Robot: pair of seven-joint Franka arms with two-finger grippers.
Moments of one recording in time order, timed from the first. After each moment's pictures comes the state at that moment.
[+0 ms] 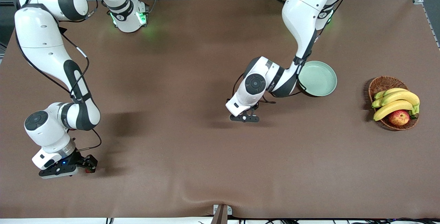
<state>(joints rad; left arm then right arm) -0.65 0.74 -0.02 -1.61 -0.15 2.34 -0.50 -0.12 0.91 0.02 -1.42 -0.02 2.82 -0.28</state>
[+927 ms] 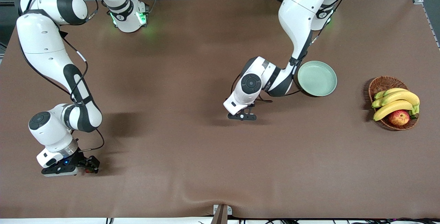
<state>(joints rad) -0.67 0.76 -0.02 -1.61 -0.15 2.34 -0.52 -0.15 0.96 0.07 -1.42 0.06 2.86 -0.28</state>
